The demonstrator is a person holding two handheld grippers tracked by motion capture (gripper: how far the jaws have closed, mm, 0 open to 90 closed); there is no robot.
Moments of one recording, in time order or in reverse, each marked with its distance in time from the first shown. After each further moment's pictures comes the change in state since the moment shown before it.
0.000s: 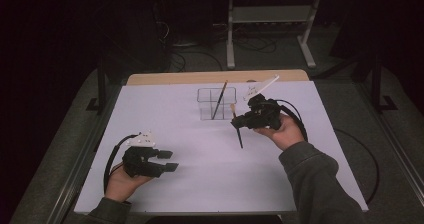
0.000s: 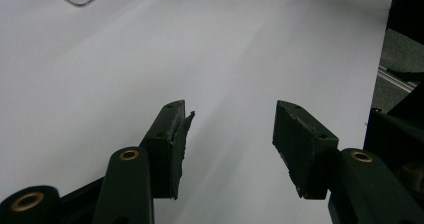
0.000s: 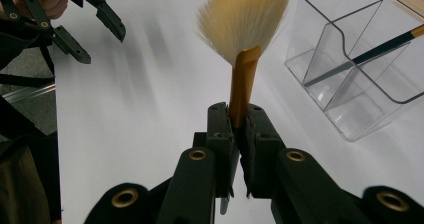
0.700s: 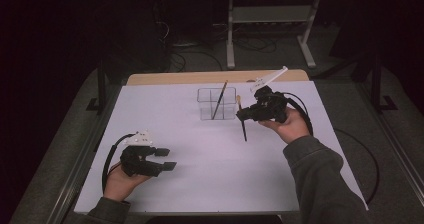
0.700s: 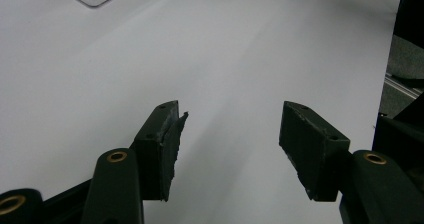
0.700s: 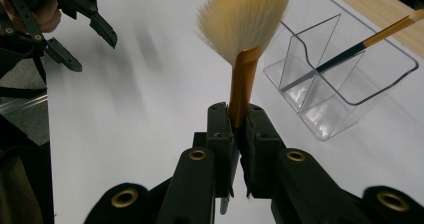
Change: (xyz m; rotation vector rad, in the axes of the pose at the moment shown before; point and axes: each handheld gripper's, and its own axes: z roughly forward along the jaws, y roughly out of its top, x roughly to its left) left arm 0.005 -0.003 -0.003 -0.017 0.012 -0.017; right arm -0.013 0.005 -0.018 -0.034 -0.028 0.016
